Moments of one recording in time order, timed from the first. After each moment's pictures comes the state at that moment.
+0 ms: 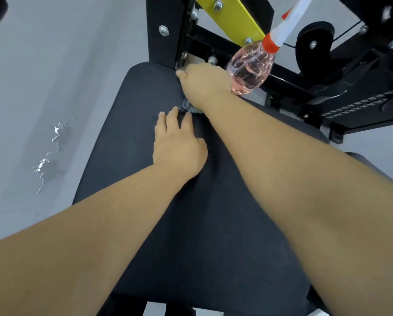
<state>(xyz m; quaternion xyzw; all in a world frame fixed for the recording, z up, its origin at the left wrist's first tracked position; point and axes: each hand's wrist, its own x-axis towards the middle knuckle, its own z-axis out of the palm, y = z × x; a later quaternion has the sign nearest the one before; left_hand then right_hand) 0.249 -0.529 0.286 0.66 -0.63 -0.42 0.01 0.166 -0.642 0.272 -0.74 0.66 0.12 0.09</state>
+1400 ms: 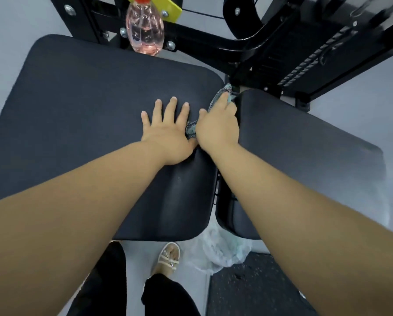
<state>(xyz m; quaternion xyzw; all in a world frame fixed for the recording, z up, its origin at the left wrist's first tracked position) 0.093 -0.427 0.310 0.55 -0.78 -0.27 -0.14 -0.015 -0.422 0.304 -0.47 0.85 -0.08 0.22</state>
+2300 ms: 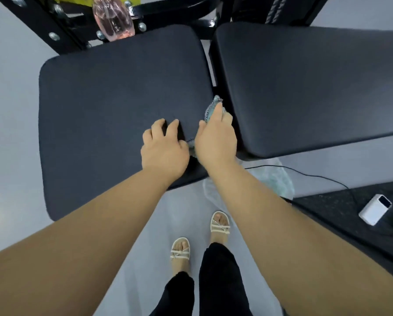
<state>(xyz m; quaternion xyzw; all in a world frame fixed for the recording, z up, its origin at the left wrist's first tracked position) 0.140 -0.311 0.333 0.58 -0.76 -0.29 -0.08 0.046 -0.287 0.299 -0.35 0.89 -0.19 0.22</state>
